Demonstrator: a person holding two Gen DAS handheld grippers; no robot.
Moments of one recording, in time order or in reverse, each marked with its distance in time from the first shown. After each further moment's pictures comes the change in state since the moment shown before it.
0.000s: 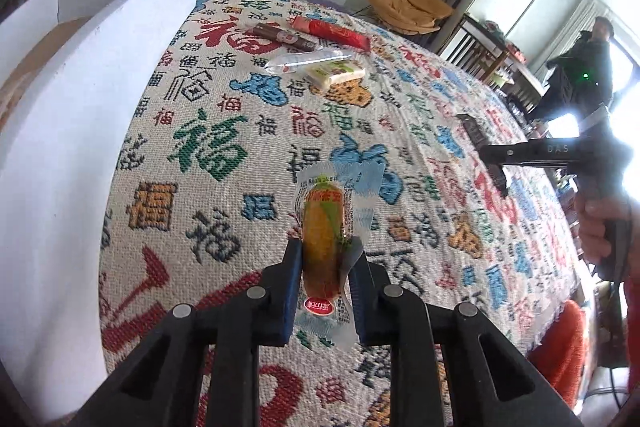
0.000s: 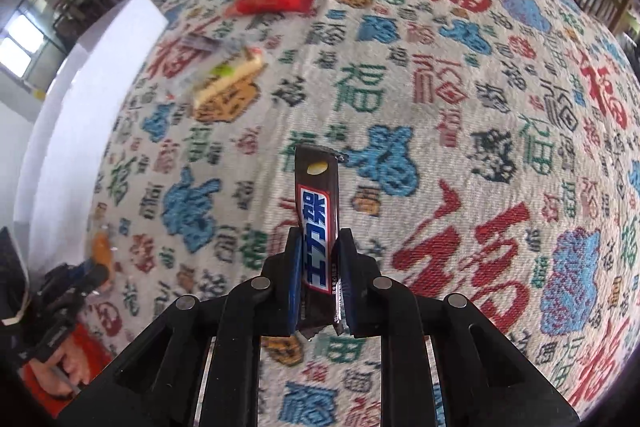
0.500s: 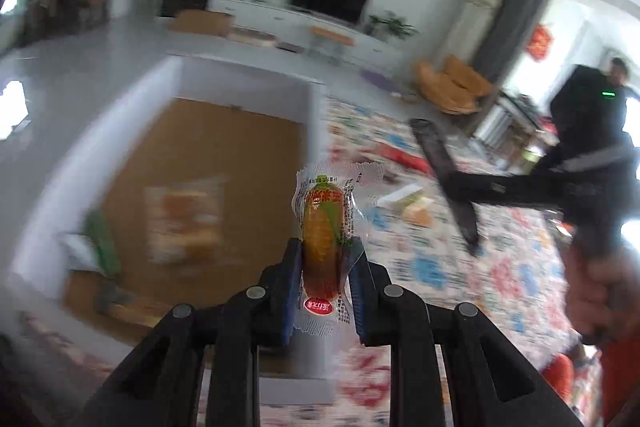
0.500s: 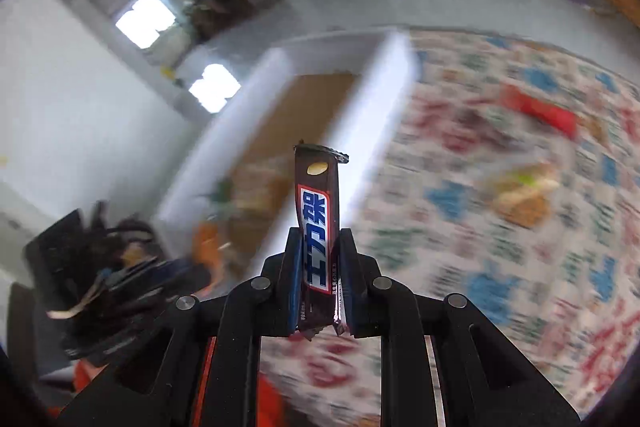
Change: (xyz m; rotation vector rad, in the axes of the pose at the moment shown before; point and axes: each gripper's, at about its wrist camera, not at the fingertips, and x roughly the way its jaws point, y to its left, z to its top) left arm -0.188 0.102 0.055 -0.109 -0.241 0.222; right arm -0.065 0.230 0.038 -0.263 -0.098 0.467
